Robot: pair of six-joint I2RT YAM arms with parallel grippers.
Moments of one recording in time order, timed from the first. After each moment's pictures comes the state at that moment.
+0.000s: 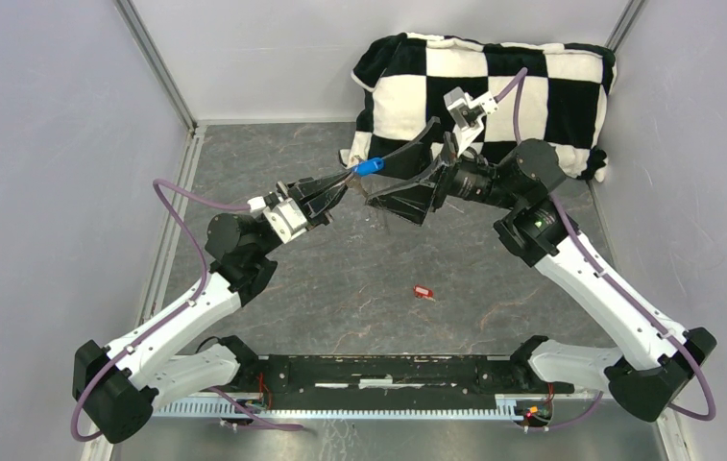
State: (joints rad) left arm -0.68 0.99 0.79 0.84 0.45 0.28; right arm 0.66 1.17 1.29 0.21 -0.73 0.59
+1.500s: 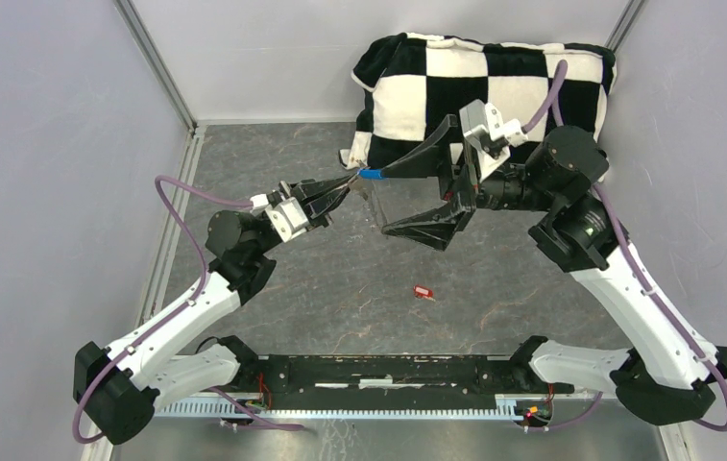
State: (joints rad) left arm -0.66 0.99 0.79 0.80 0.50 0.26; right arm 0.73 1.15 1.55 -0.16 -0.83 0.17
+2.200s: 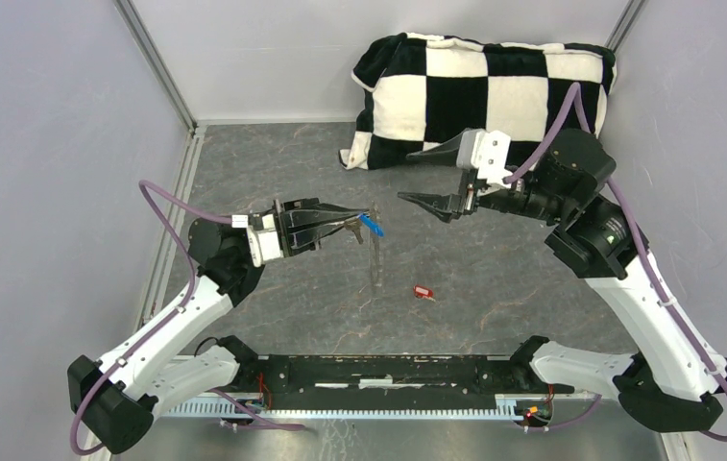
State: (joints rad) left arm -0.62 0.94 0.81 0.84 0.91 0.12; right arm 0.71 1.09 1.59 -0.45 -0.56 -0.41
